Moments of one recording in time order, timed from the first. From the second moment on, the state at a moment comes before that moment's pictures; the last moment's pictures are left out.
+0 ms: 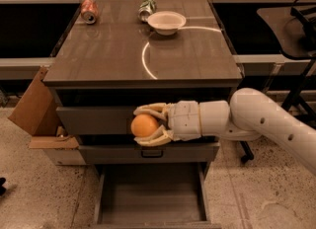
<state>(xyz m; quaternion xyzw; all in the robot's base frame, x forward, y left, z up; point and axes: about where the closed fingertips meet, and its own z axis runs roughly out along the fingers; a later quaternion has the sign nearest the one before) 0.477 0.033 0.790 -0.63 0.46 0.31 0.54</state>
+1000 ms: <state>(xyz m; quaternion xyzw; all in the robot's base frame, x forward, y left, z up) 0.507 0.025 0.841 -0.60 0.51 0.29 0.54</state>
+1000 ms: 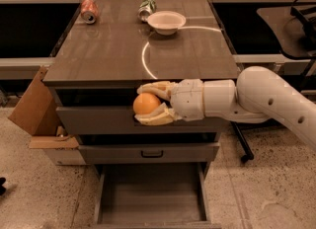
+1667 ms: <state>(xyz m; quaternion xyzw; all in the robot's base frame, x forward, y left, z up) 0.568 0.008 0.874 -0.55 0.57 0.29 0.54</state>
